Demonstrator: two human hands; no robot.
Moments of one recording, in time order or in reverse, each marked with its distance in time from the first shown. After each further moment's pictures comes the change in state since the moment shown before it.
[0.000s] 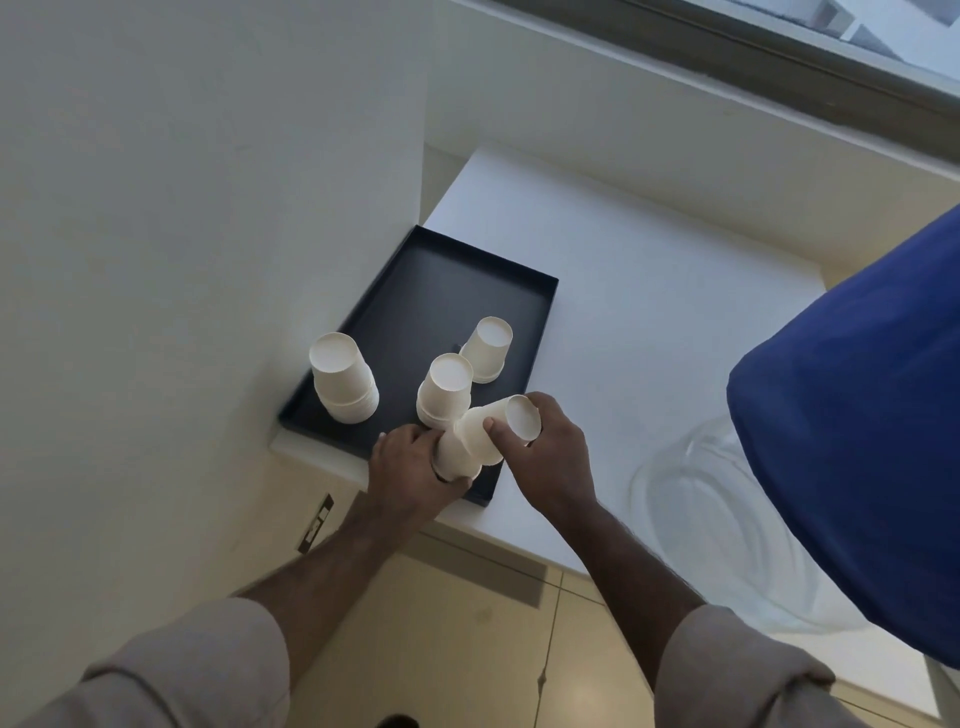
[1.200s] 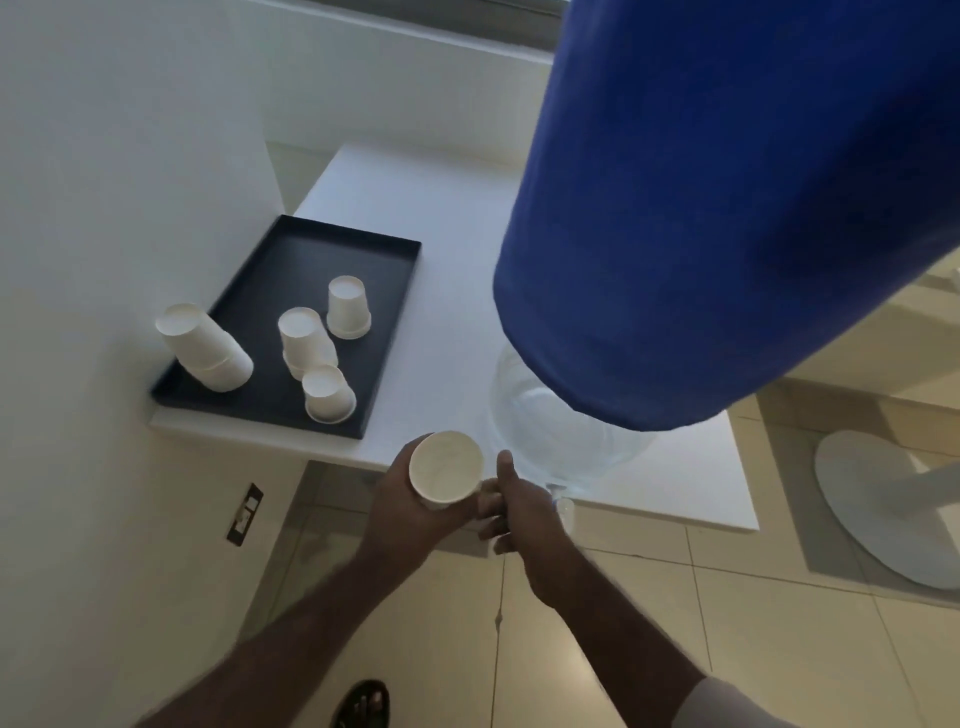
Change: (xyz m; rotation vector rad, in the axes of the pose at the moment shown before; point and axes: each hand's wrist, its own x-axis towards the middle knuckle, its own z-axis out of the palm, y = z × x) left_hand -0.177 0.176 0.009 -0.730 -0.179 0.010; right_hand -0.172 0.079 -0.138 0.542 -0.156 0.715
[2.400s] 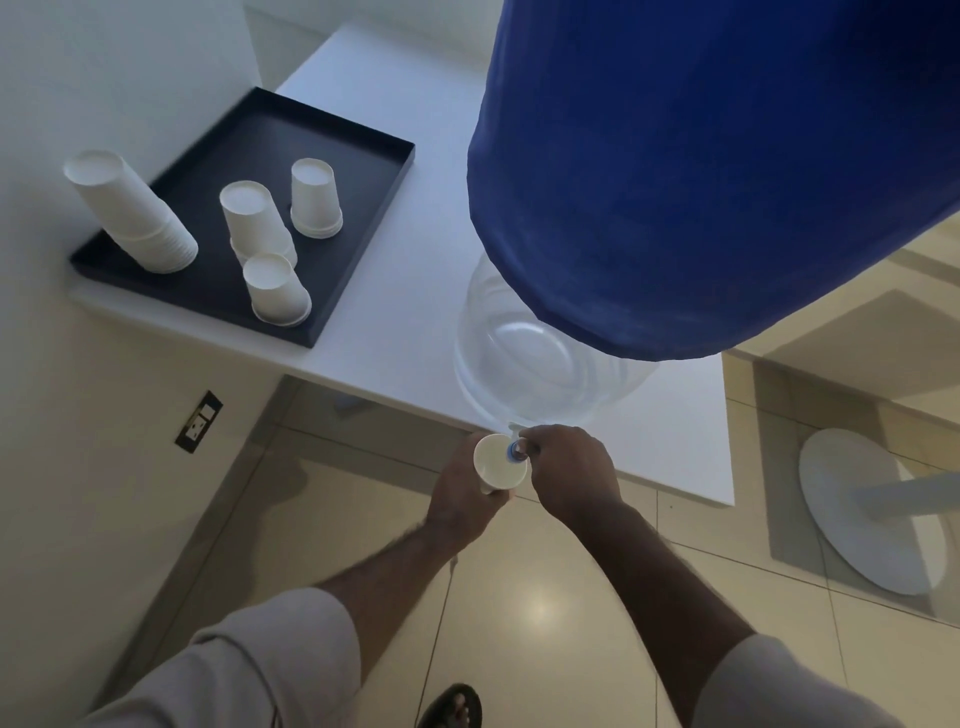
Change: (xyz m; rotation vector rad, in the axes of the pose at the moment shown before) left_hand 0.011 -0.143 0.173 0.124 0.004 -0.101; right_hand 0.046 0.030 -0.101 -1.211 0.142 -0.485
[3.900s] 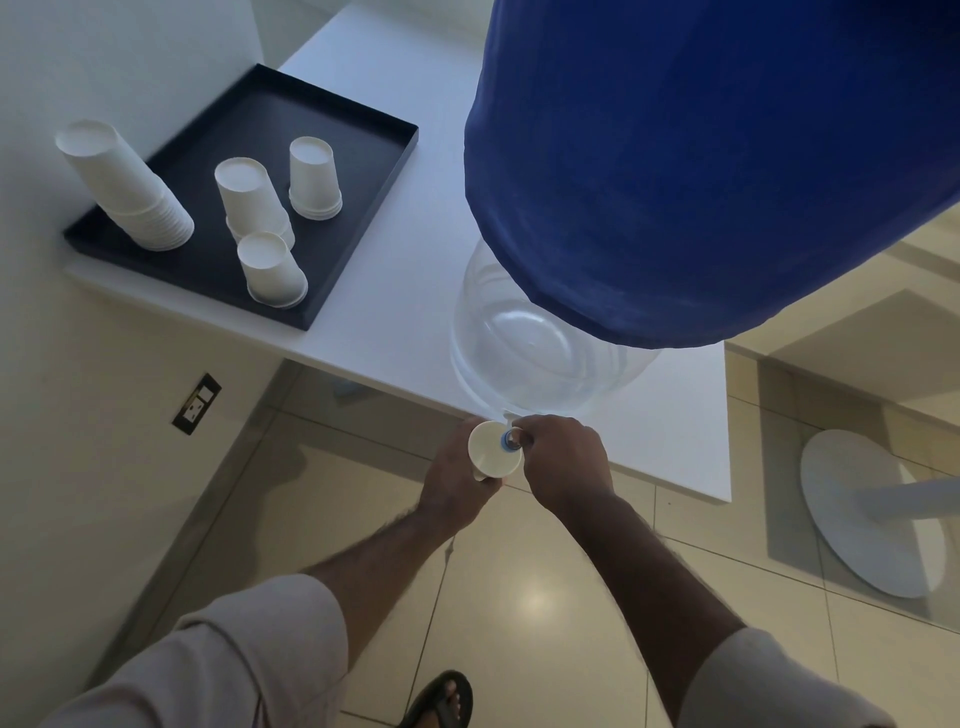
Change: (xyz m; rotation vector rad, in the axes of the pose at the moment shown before) left_hand 0.006 -0.010 0.005 0.017 0.034 0.076; right_hand 0.001 0.003 0.006 0.000 0.051 -0.034
